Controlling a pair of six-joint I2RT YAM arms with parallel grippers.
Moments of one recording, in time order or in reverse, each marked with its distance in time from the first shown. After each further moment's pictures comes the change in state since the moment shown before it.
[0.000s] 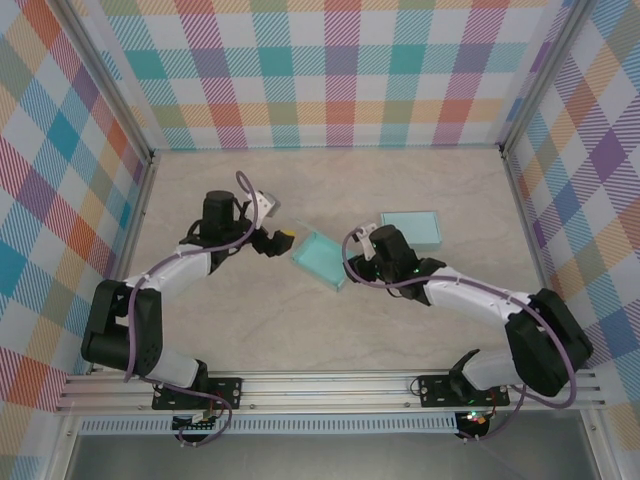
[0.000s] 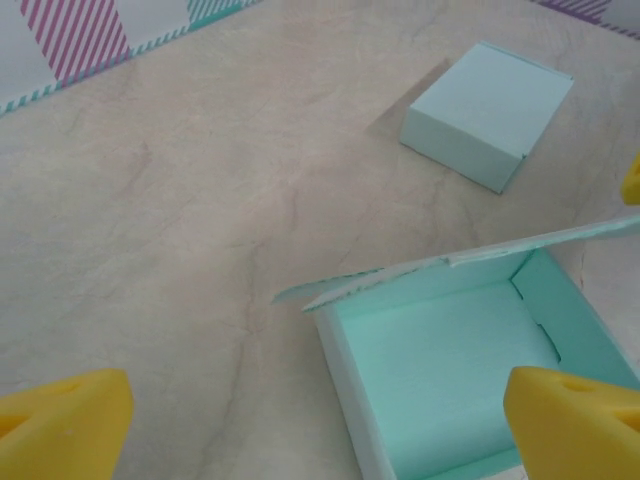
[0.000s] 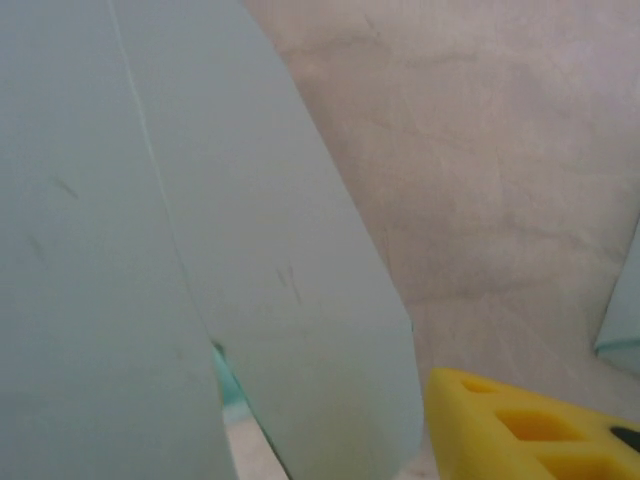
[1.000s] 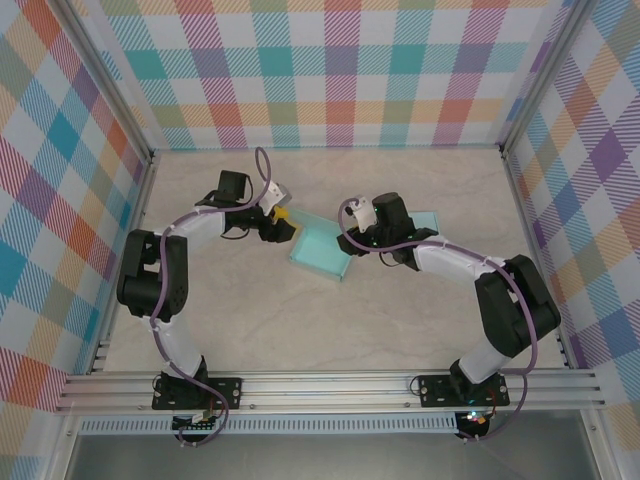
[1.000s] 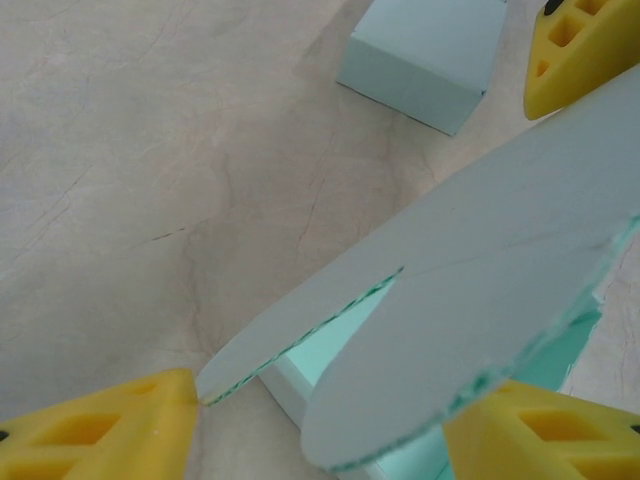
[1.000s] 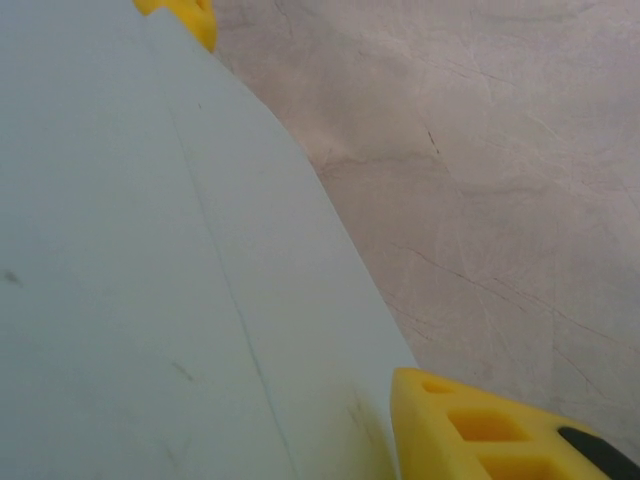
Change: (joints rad) left arm 0.027 0.358 0.349 -0.323 0.213 0.237; right arm -0.142 0.218 0.205 0.043 -0.324 -0.132
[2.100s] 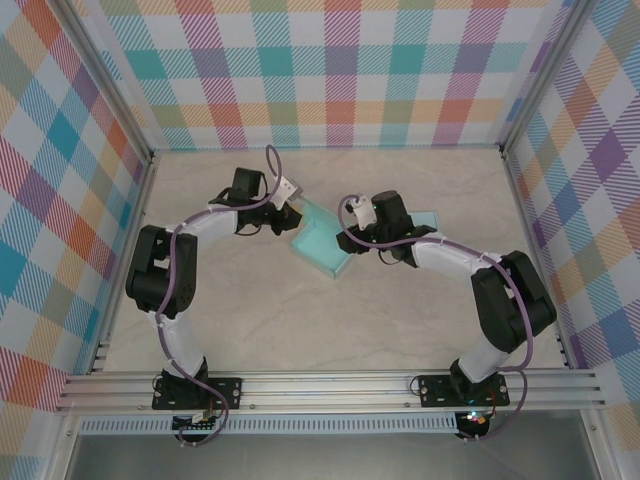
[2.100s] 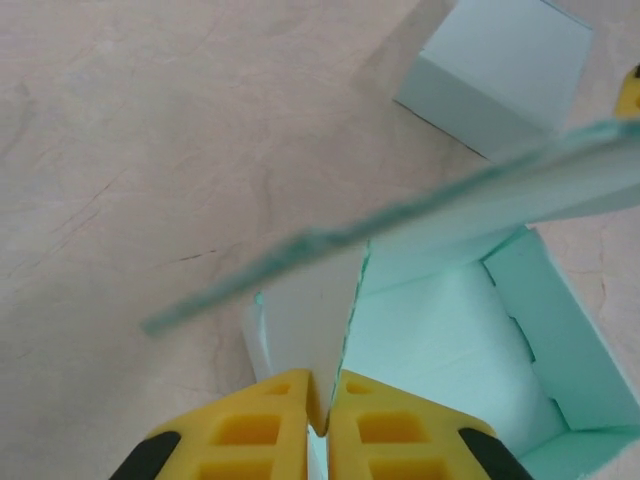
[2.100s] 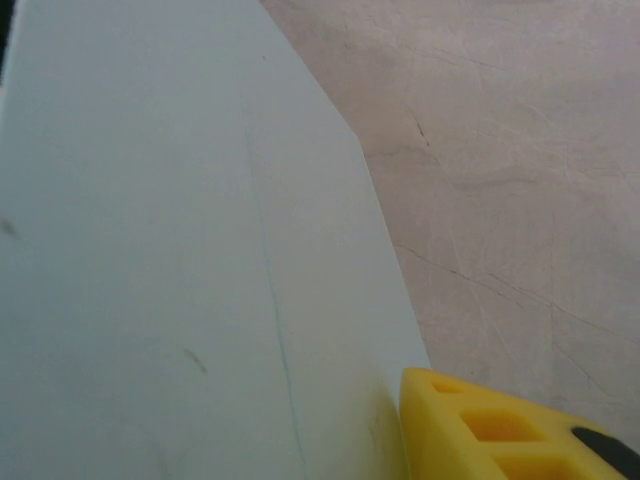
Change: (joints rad) left arm -0.091 0.034 0.033 0.095 -0.172 -0.219; right arm -0.008 0.031 0.026 -0.021 0.010 0.042
